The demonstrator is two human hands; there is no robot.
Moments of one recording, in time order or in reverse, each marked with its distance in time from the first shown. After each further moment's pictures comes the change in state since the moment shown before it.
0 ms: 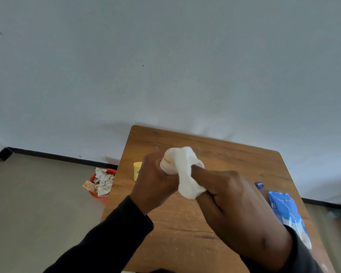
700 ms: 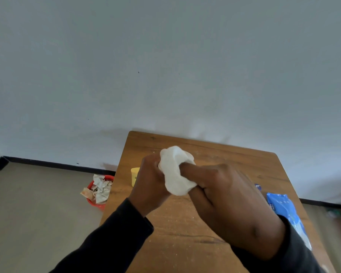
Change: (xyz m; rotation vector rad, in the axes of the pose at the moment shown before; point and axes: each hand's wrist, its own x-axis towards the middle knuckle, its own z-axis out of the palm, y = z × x) left_hand 0.008 0.003 0.000 0.106 -0.060 0.130; right_hand 0.013 0.000 -0.009 -0.073 -0.040 0.000
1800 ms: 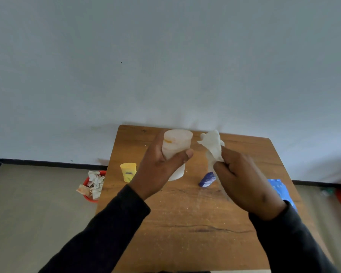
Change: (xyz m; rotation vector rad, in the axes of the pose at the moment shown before) left_hand 0.024 -0.029 0.030 -0.049 -0.002 -0.341; right_hand -0.013 0.093 0.028 0.308 0.084 0.388
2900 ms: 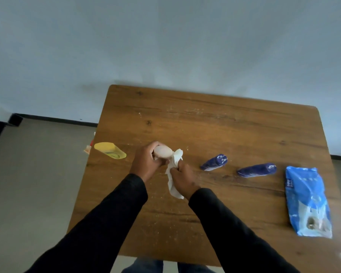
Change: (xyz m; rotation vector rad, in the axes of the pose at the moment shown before) left_hand 0.063 -0.232 0.013 0.531 0.097 -0.341; right_hand 0.084 0.164 0.222 0.496 -0.455 0.509
